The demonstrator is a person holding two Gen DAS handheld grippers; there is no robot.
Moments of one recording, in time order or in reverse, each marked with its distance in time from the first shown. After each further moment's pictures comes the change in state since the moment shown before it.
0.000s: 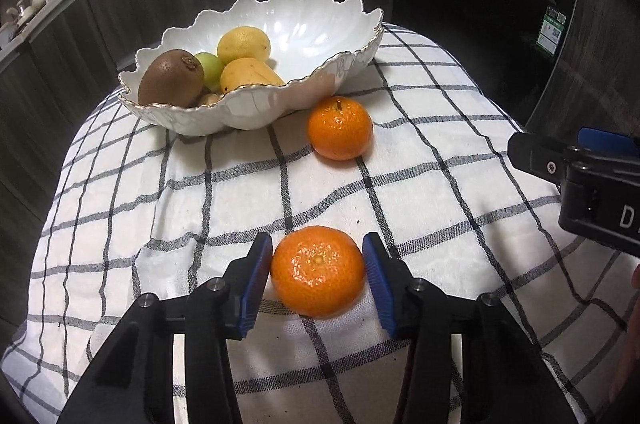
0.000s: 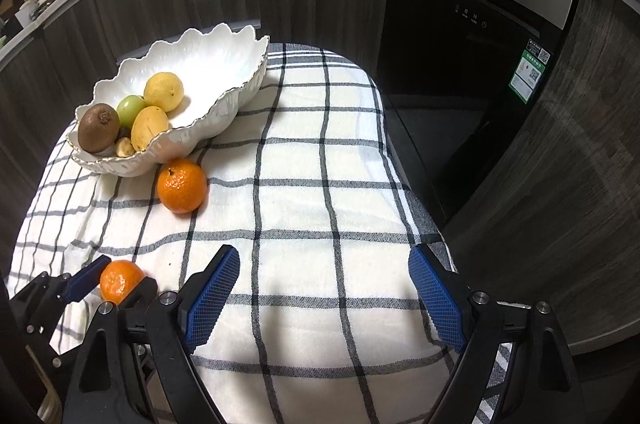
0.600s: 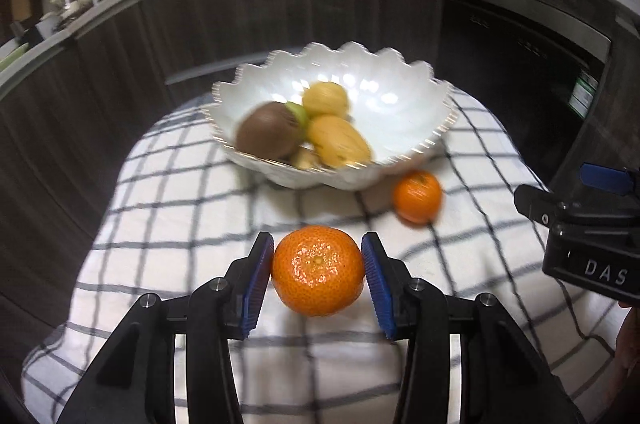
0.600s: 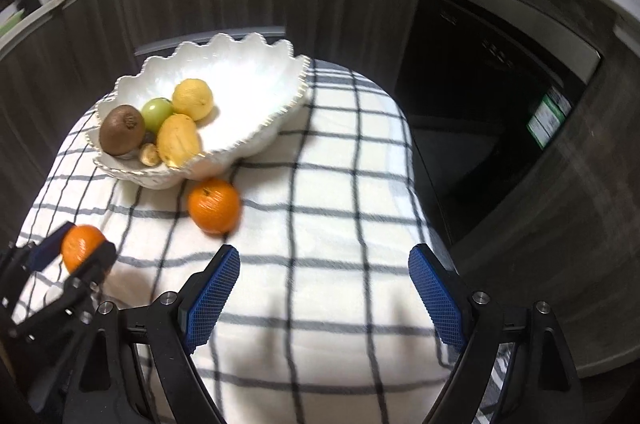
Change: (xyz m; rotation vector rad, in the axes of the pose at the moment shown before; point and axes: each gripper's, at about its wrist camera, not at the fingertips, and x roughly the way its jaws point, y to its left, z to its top) left arm -0.038 0.063 0.022 -0.111 -0.124 0.112; right arm -0.009 0.041 0.025 -0.114 -0.034 0.003
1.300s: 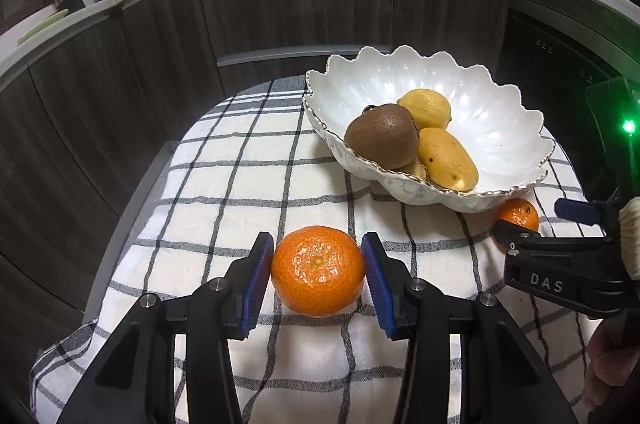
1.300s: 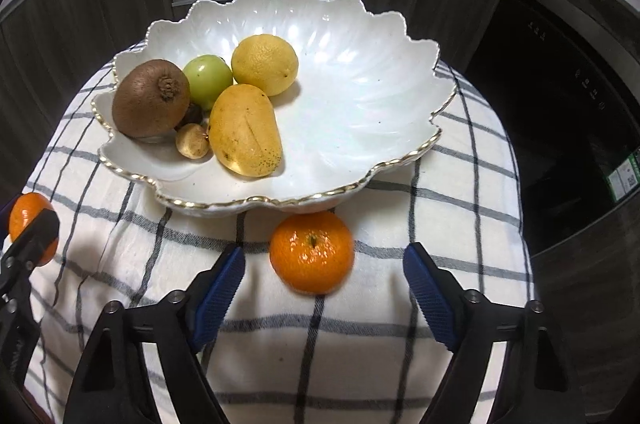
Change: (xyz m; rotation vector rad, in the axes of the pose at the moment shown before) left arm 0.026 0.067 0.002 -0.116 0.019 0.099; right arm 0.079 0.081 0.029 -0.124 0.113 0.074
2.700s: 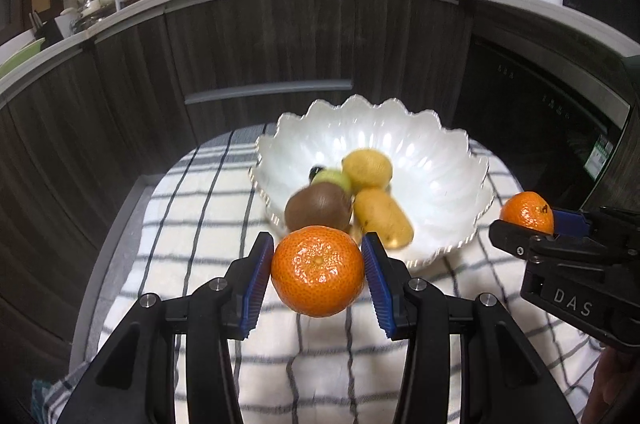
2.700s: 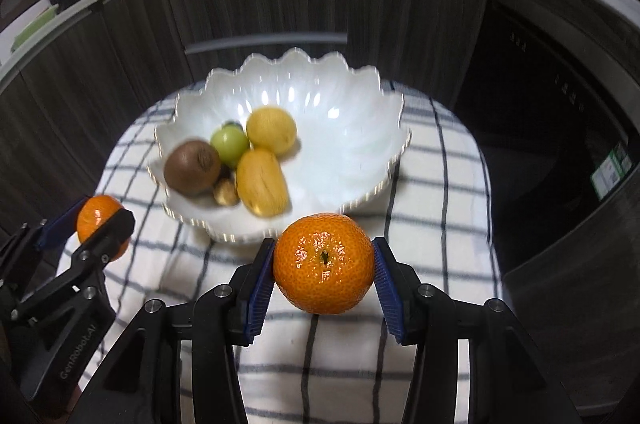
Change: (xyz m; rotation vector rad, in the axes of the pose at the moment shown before) left arm -0.035 -0.029 0.054 0.045 -0.087 -0.114; right arm -0.078 -0.031 0.014 0.065 -0.109 0.091
